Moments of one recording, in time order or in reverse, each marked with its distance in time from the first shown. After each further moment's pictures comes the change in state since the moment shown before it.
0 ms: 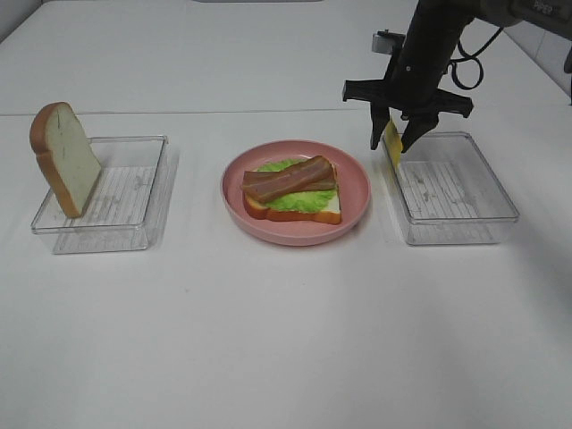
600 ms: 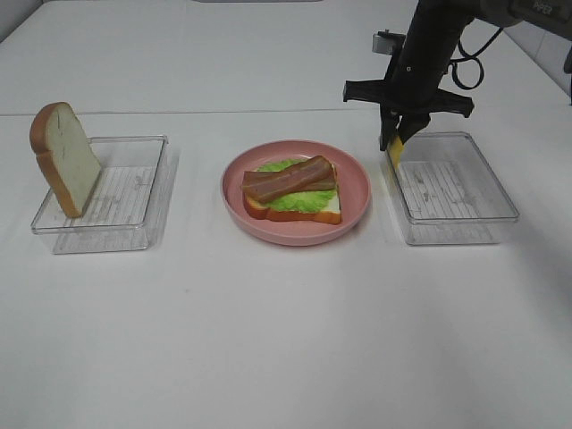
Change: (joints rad) left arm 0.000 0.000 0.000 0.000 0.000 0.000; right arm 0.000 0.000 0.000 -0.006 0.000 0.000
